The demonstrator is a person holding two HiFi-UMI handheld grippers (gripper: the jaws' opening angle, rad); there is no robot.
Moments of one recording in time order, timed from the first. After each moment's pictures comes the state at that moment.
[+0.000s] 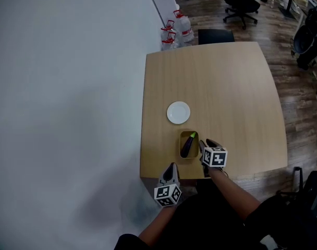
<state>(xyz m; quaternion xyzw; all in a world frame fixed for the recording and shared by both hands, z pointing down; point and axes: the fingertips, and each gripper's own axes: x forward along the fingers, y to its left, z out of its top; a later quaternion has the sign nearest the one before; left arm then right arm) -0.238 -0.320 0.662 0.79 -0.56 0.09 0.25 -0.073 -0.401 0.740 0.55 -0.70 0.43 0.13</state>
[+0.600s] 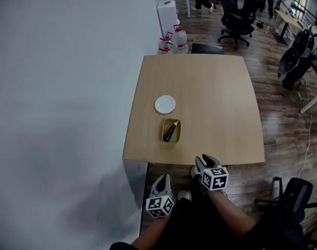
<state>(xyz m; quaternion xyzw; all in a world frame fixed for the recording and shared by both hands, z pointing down) -0.202 -0.123 0.625 0.78 -0.56 0.02 0.27 -0.034 -0.188 0.639 0.53 -0.77 0.32 0.14</state>
